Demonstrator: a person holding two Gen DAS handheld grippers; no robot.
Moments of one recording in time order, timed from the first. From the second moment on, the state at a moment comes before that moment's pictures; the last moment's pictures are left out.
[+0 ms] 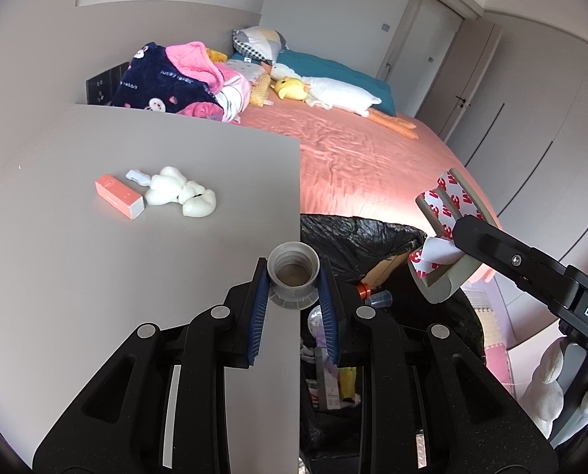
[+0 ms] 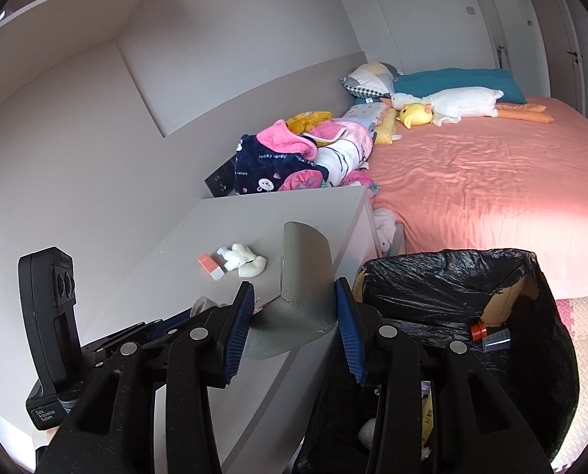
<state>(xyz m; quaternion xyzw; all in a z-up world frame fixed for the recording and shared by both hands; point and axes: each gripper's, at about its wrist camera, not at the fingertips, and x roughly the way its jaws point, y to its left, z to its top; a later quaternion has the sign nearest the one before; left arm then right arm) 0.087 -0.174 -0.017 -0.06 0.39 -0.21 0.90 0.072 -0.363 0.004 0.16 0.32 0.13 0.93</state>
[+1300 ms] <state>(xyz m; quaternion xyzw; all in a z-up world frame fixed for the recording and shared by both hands) 0.089 -0.274 -0.033 -0.03 0.44 -0.35 0.83 0.046 -0.473 -0.008 0.21 0.32 0.02 0.93</state>
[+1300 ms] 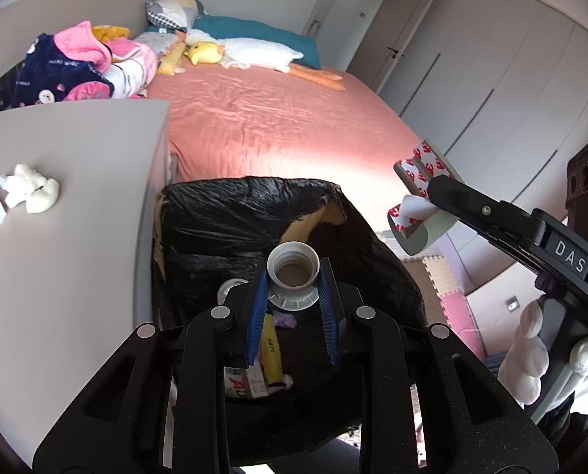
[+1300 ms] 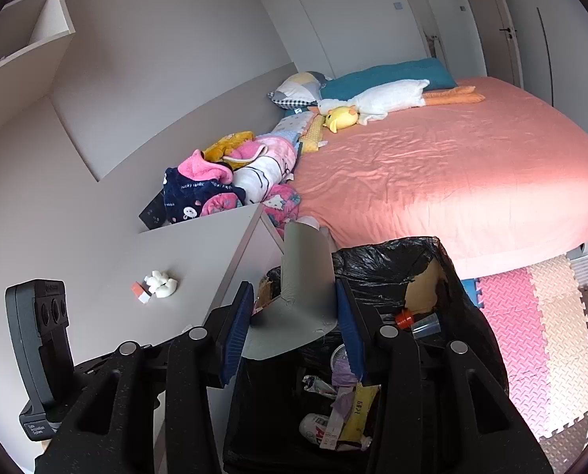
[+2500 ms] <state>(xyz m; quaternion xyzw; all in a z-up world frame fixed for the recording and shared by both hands) 0.114 -0.198 -0.047 -0.07 0.44 -0.25 0.86 0.085 -0.420 -0.023 0.17 0.34 0.04 0.92</state>
